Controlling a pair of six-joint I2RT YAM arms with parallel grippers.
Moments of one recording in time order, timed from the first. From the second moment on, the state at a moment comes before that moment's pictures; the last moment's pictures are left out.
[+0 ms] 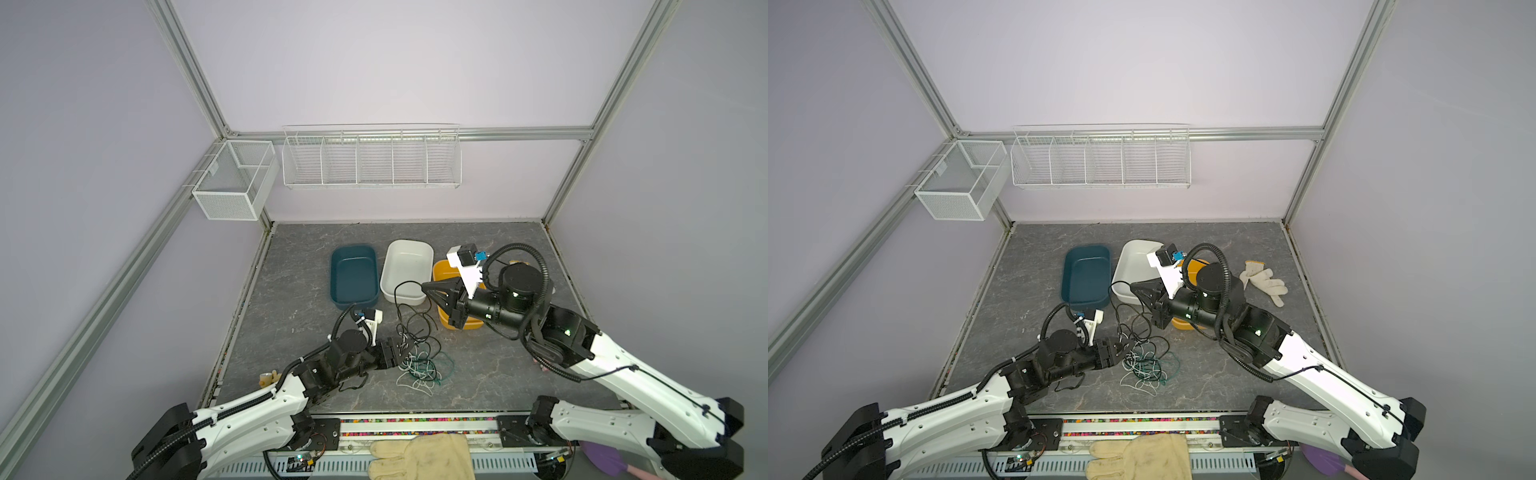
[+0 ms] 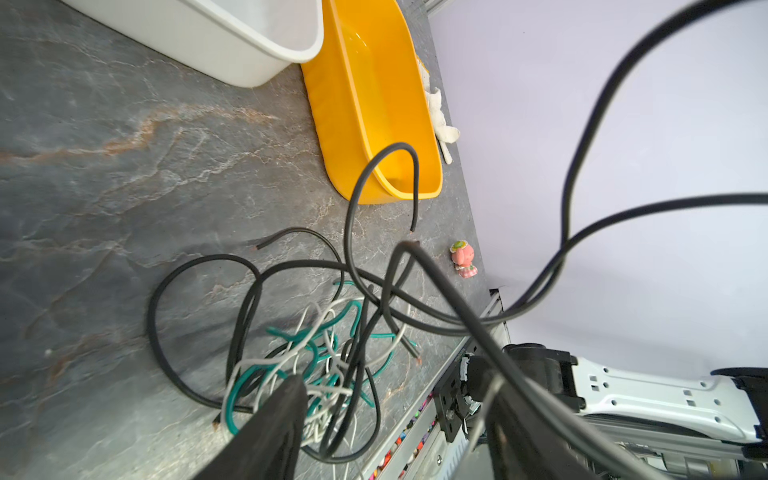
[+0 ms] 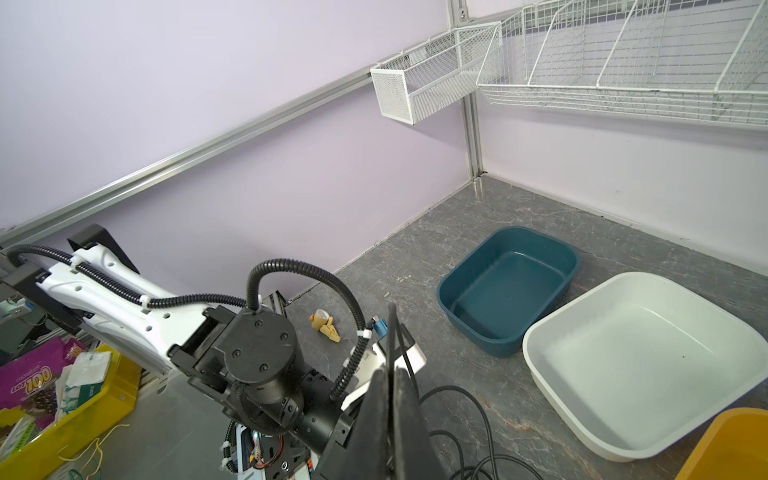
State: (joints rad) left arm -0.97 0.91 0.33 0.19 0.16 -1.03; right arm 0.94 1.02 1.14 -0.28 -0.20 0.28
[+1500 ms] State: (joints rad) left arm -0.97 0.86 0.26 0.13 0.00 -0.99; right arm 0.95 0.91 1.35 -0.47 -0.13 0.23
